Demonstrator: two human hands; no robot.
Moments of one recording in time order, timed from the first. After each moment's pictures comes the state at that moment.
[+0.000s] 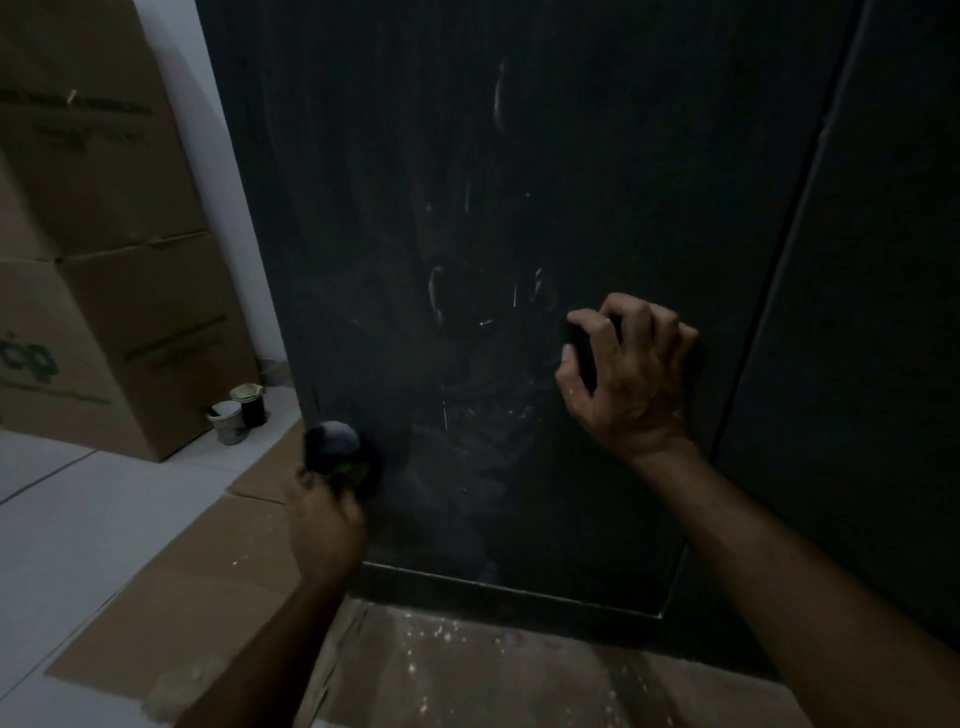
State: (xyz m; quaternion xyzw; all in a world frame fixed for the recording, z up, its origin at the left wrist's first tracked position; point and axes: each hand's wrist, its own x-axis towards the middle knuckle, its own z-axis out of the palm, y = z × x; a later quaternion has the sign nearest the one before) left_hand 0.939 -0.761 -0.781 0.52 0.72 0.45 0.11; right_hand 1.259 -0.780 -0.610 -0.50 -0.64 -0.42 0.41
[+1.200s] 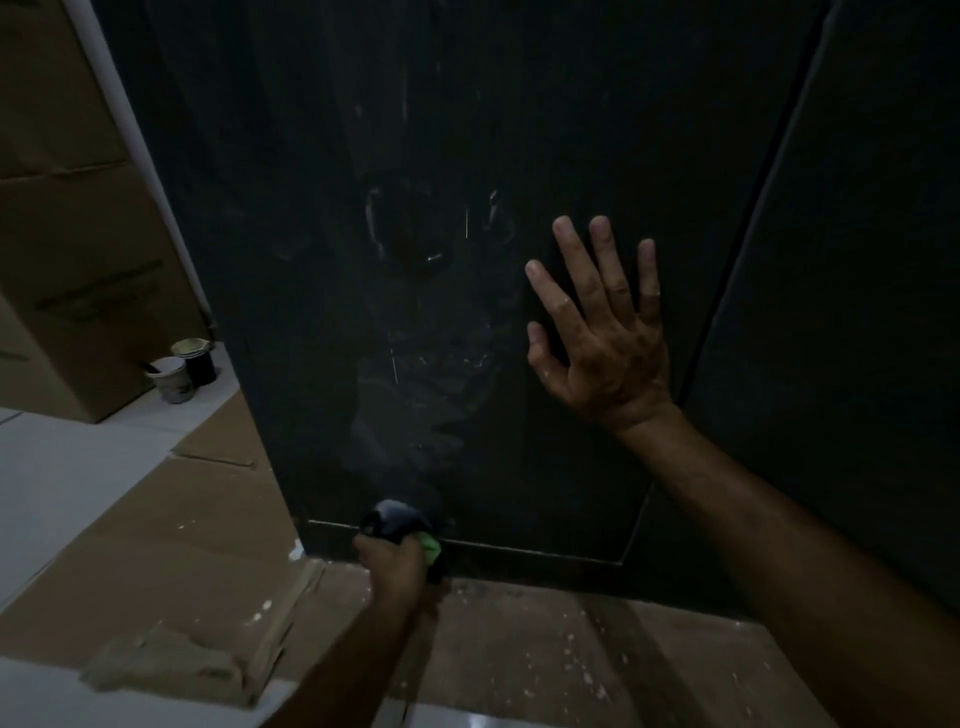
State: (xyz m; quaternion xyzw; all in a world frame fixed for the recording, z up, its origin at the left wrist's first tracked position) left_hand 1.058 -0.802 -0.874 0.27 0.71 0.47 0.45; right_hand 1.286 -0.766 -0.641 -0.40 -0.68 -0.47 0.39
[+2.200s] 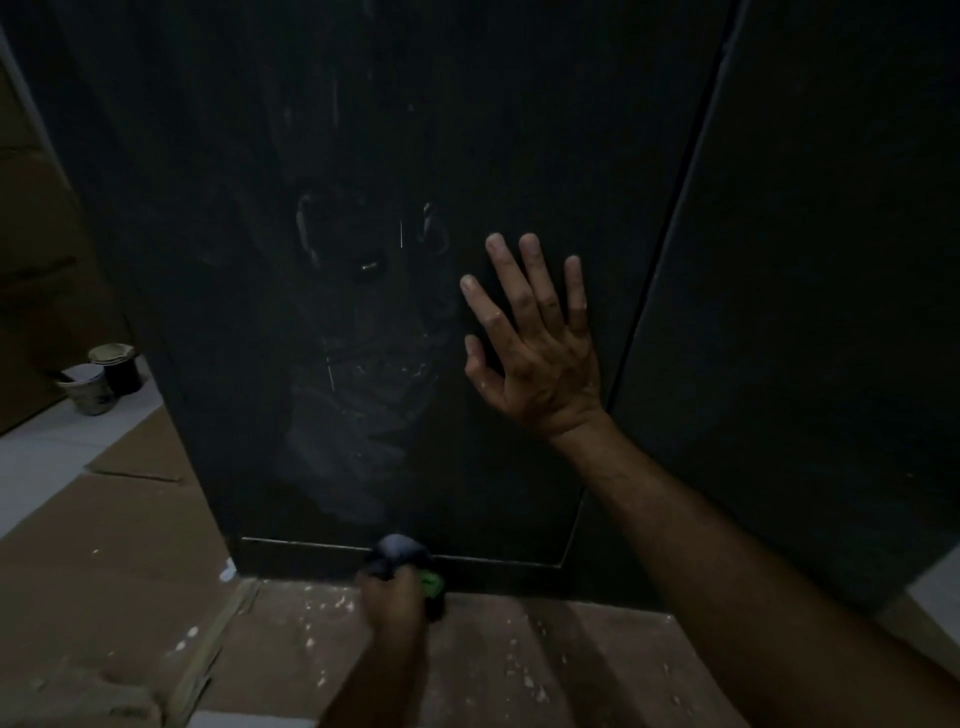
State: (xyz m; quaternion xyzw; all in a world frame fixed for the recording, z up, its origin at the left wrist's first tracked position) left_hand 1.125 -0.815 -0.905 0.21 0.63 0.51 0.54; right_hand 1.285 -0.772 -0.636 -0.41 -0.69 -0.46 0.37
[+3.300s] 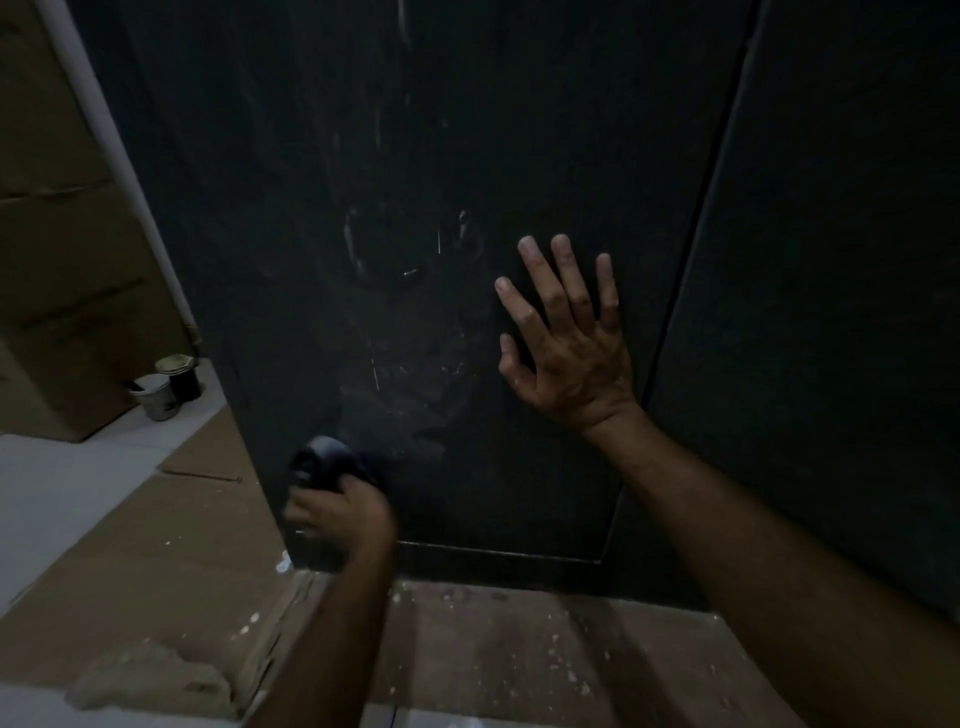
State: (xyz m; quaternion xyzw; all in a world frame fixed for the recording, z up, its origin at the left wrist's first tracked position) left_hand 1.060 -0.778 -0.782 0.20 0.74 0.59 0.27; right_hand 1.285 -0.771 -0.637 -0.41 -0.69 -0.47 0.36
